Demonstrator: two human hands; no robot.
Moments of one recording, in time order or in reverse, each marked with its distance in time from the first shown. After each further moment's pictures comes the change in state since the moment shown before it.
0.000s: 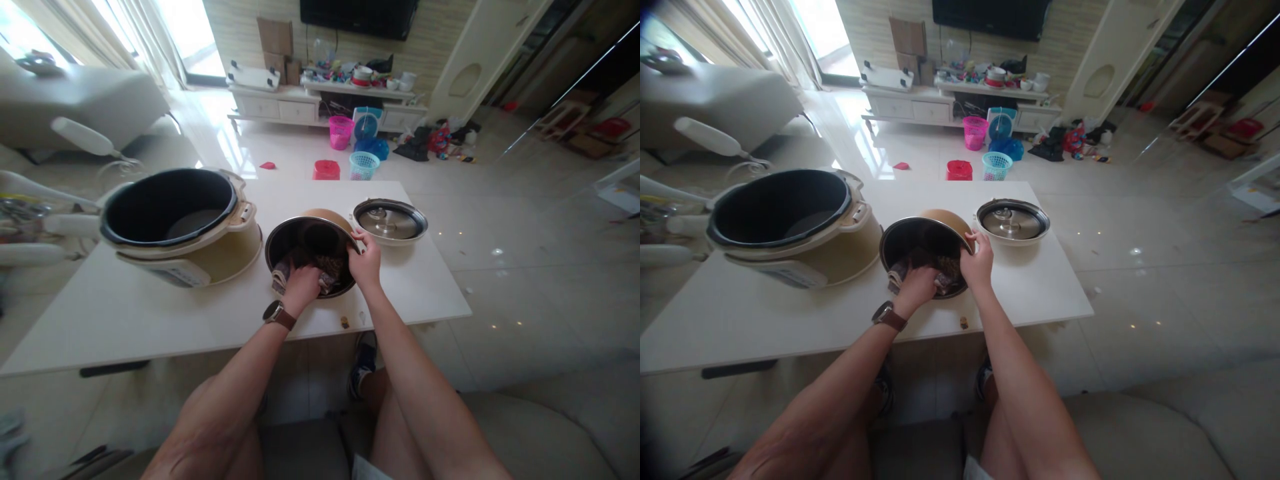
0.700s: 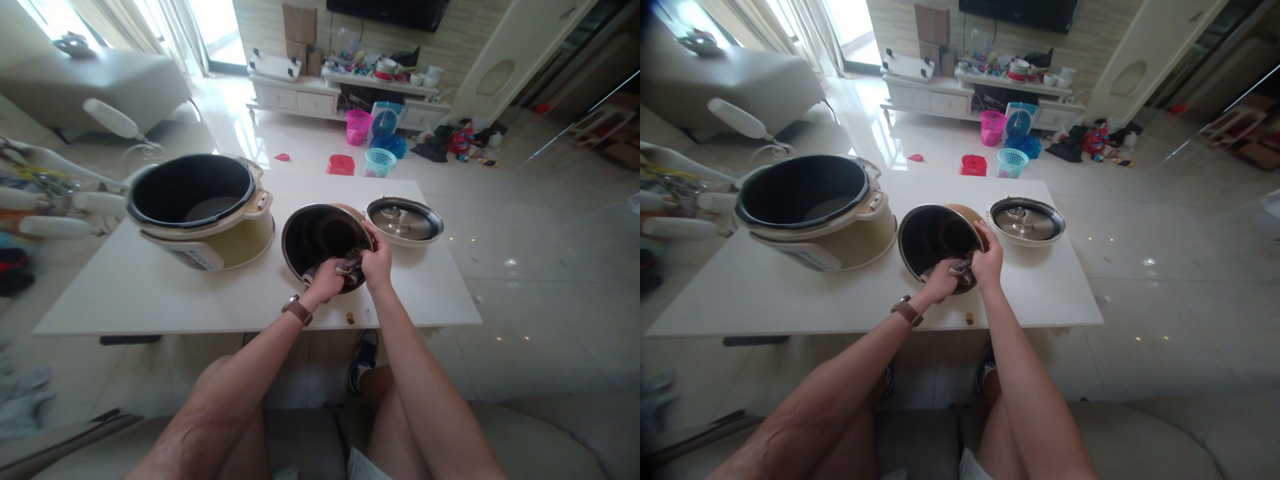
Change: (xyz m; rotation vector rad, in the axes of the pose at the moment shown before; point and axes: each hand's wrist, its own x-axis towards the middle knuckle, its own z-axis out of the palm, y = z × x) left_hand 0.013 0.028 0.012 -0.767 0.090 -0.105; right_hand 0.001 0.000 0.004 0.214 -0.092 0.022
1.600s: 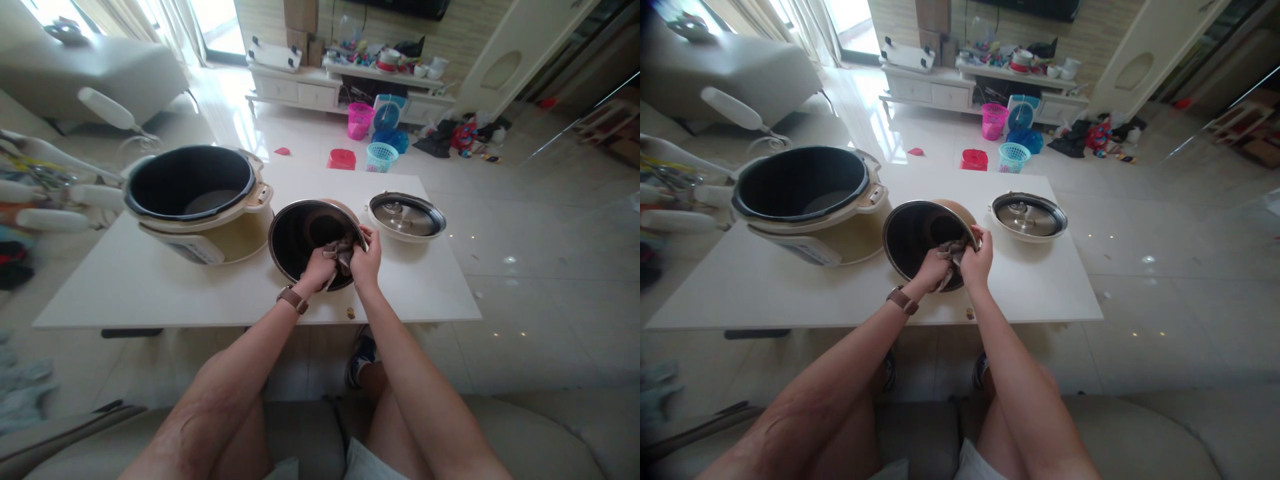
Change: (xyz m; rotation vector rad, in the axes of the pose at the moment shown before) left_hand 0.010 -0.005 -0.010 -0.268 0.151 -0.209; right_hand -0.024 0.002 0.022 -0.119 0.094 0.039
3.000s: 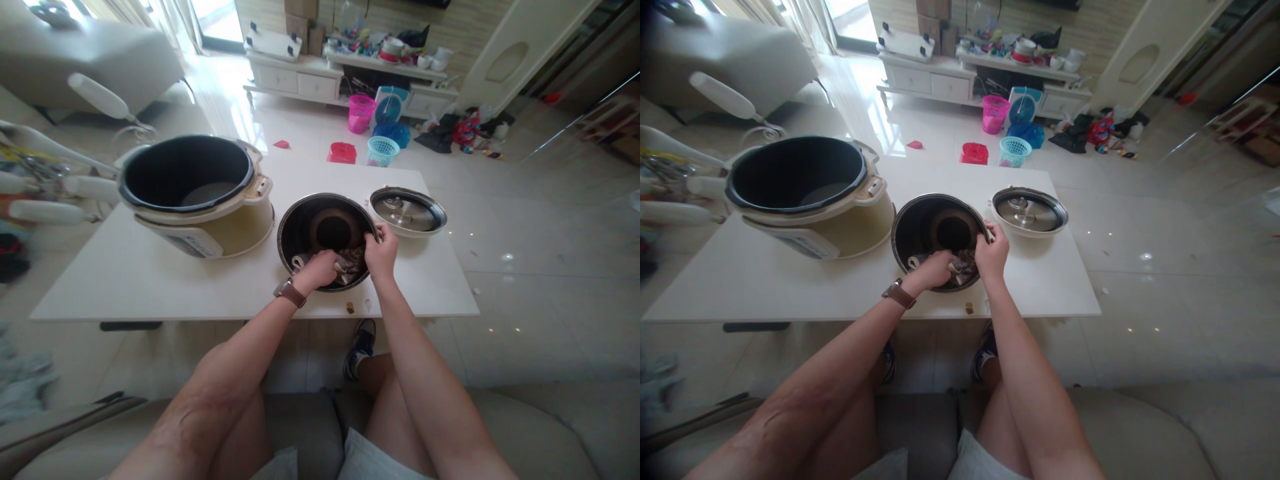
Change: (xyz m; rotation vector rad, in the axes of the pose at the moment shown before) left_hand -0.011 0.006 -0.016 0.663 -0.339 0.243; right_hand 0.021 -0.007 -0.026 -0.109 0.008 0.013
